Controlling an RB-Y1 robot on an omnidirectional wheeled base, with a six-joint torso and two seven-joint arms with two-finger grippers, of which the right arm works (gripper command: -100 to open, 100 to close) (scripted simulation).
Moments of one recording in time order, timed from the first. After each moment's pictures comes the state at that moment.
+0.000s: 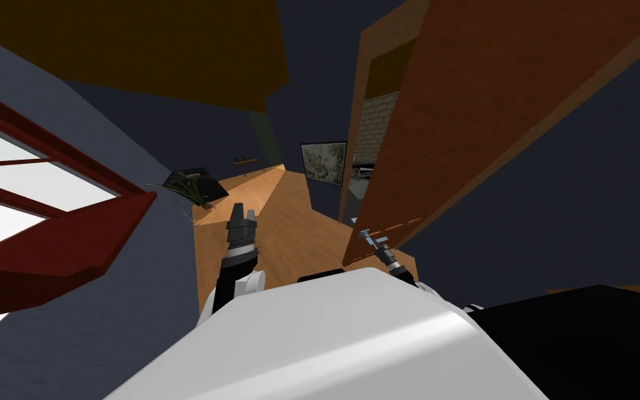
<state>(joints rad) 0.17 -0.50 0.16 -0.55 -0.09 -1.24 -0.52</state>
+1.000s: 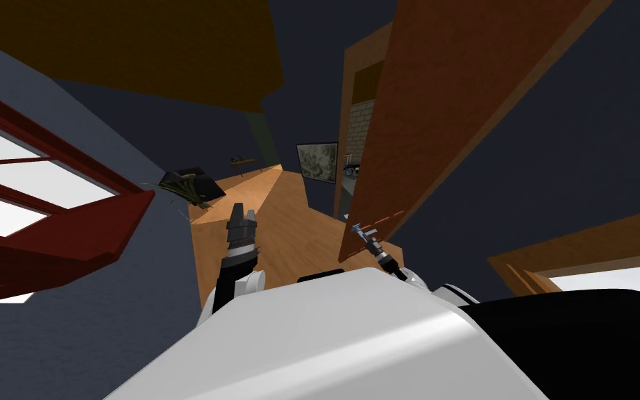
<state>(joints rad) 0.03 -0.46 0.19 -0.49 -0.01 -1.20 -0.53</state>
